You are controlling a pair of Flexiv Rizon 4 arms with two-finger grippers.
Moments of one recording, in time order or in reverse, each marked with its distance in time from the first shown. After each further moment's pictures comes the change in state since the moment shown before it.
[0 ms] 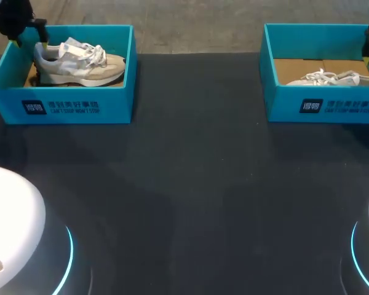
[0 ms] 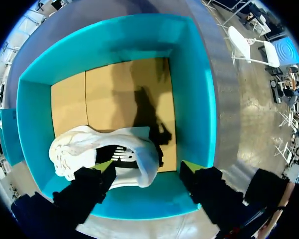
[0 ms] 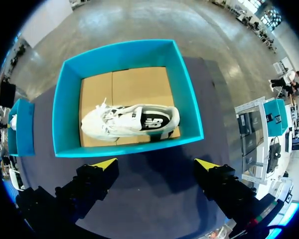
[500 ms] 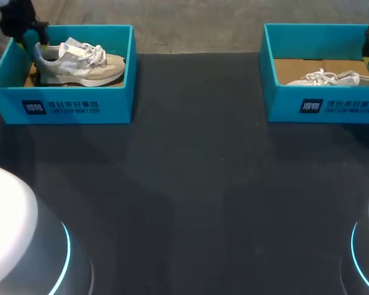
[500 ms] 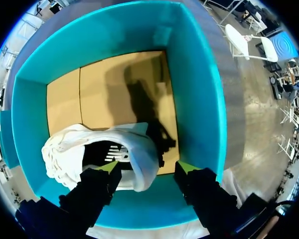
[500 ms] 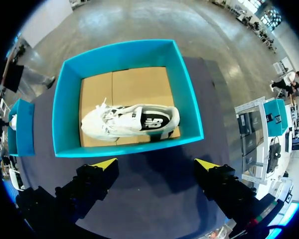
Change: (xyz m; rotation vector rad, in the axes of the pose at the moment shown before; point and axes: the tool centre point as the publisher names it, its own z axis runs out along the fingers) left arm 0.002 0.010 0.027 0.048 -0.011 0.036; right arm 0.000 0.000 0.000 0.000 0.000 0.000
